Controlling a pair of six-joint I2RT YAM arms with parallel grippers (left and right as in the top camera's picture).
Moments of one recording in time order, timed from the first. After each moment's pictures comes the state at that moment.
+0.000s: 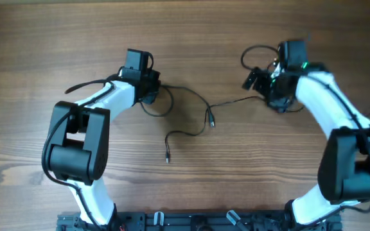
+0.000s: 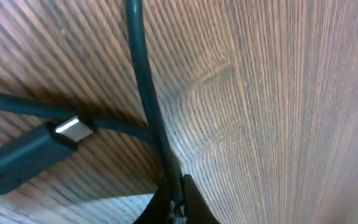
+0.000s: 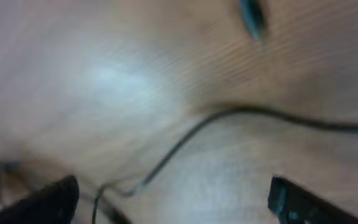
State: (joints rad) left arm -0.22 1.99 1.12 -0.18 0.13 -1.42; right arm 0.07 1.78 1.14 -0.64 -0.26 0.68
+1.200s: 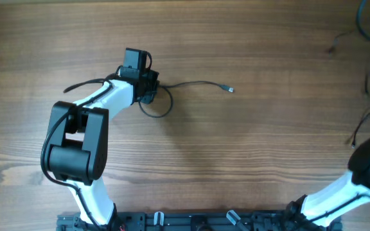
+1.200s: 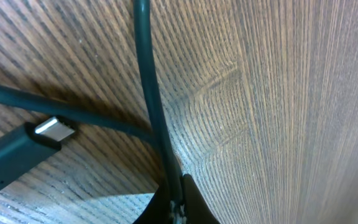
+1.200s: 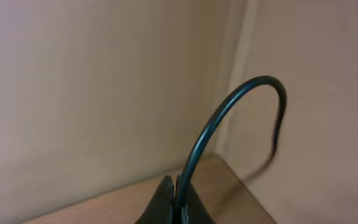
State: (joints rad) left arm -0.22 1.99 1.13 -0.21 0.14 -1.40; right arm -0.55 1.95 1.69 0.10 -0.09 -0.07
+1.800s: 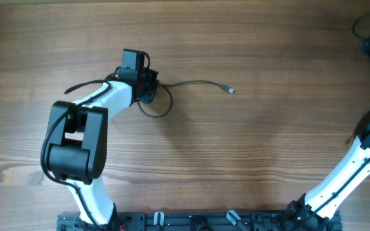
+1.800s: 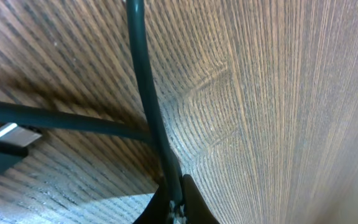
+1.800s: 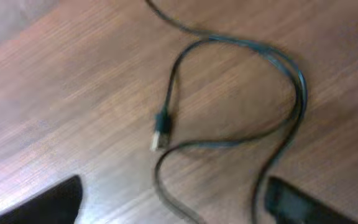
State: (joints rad) left arm -0.21 1.99 1.11 -0.16 0.18 -1.40; right arm -0.60 2.40 2.00 -0.45 -0.16 0.09
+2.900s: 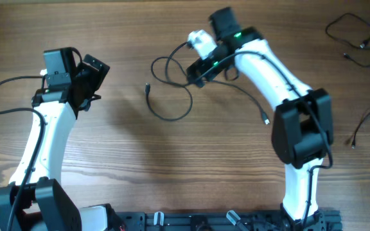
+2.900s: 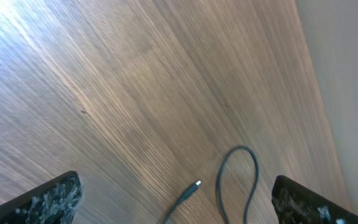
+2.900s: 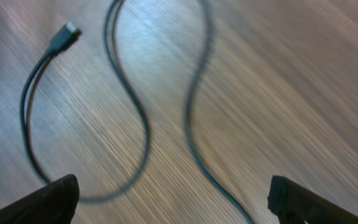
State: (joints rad) left arm 0.14 1.51 1.06 -0.49 0.10 -0.91; right arm 0.42 2.16 1.77 -0.81 -0.30 -0.36
